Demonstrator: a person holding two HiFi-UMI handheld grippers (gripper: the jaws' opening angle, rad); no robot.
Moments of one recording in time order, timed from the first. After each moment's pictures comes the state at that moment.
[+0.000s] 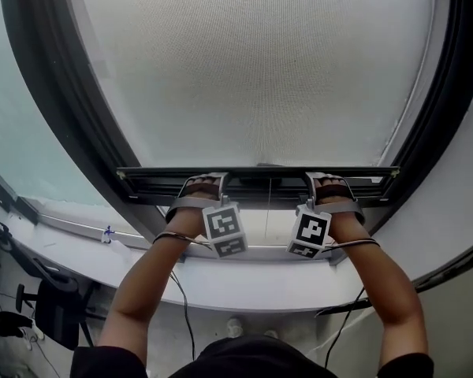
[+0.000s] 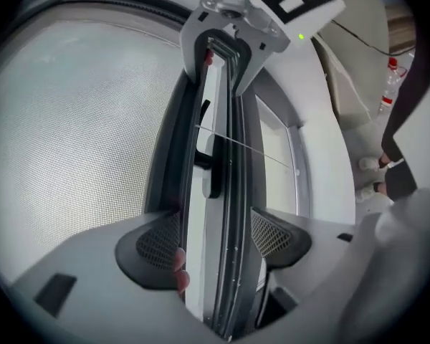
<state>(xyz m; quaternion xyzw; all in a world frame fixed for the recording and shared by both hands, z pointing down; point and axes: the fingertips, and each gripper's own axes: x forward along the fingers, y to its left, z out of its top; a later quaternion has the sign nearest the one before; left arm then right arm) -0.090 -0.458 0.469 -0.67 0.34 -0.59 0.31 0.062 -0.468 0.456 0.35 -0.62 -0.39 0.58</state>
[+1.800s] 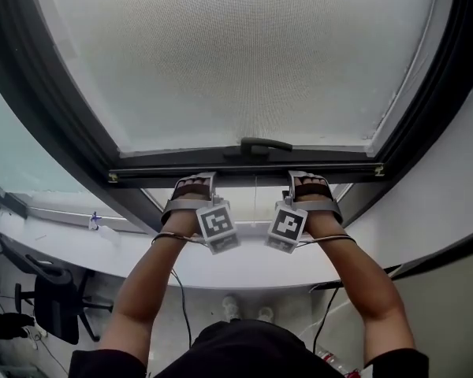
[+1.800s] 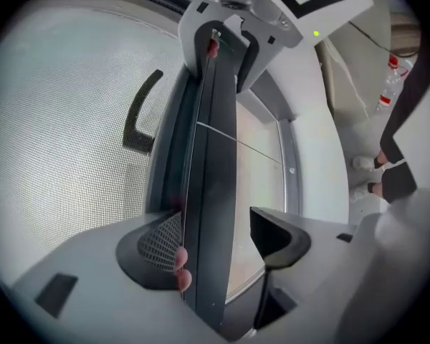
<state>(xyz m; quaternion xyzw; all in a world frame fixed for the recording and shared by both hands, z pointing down) -0.089 -0.455 0.555 -0.66 0.33 -0.62 0.28 0.059 -0.464 0.542 0.36 -0.62 -0.34 0.61</state>
